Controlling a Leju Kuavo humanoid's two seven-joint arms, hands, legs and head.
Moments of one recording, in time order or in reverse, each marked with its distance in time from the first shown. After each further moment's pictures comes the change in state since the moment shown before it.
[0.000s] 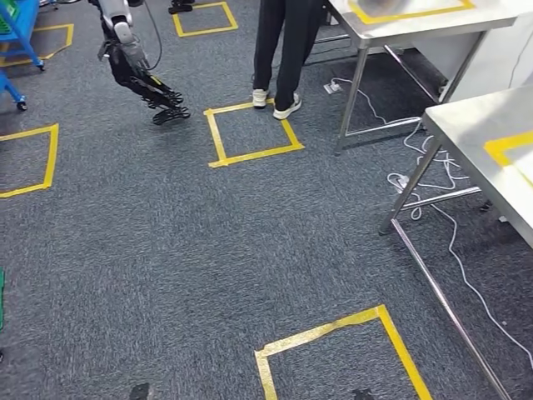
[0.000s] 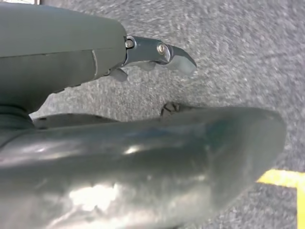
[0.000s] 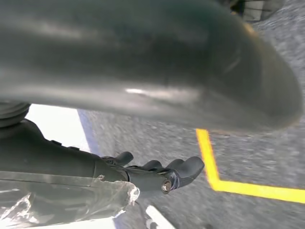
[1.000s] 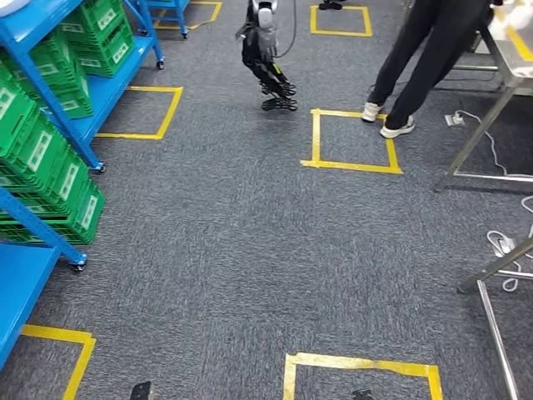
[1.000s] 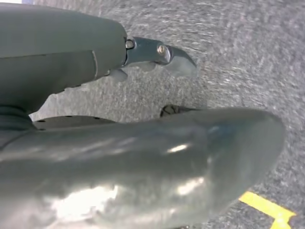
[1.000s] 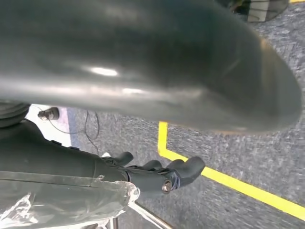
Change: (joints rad) left arm 0.000 0.001 -0.001 0.000 -0.020 0.002 0.000; right arm -0.003 0.004 -0.013 0.001 0.006 -0.001 0.007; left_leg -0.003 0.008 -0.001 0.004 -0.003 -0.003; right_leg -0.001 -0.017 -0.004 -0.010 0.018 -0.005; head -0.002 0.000
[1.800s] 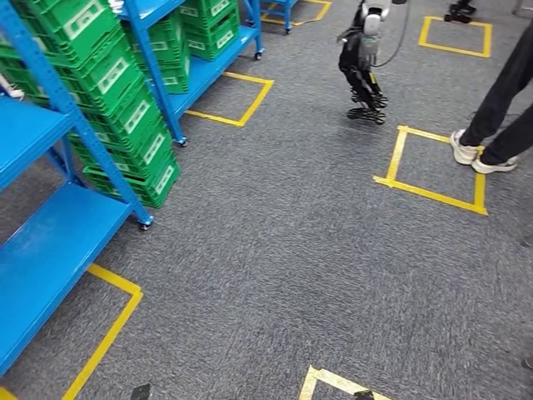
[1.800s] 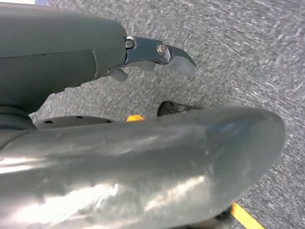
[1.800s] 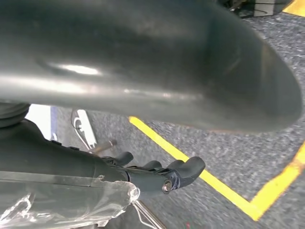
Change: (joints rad) left arm 0.002 0.000 0.001 0.000 0.008 0.002 0.003; right arm 0.004 0.003 -0.016 0.002 -0.001 -0.002 0.006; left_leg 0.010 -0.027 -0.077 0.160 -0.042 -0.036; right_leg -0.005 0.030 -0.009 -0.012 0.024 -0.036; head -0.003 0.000
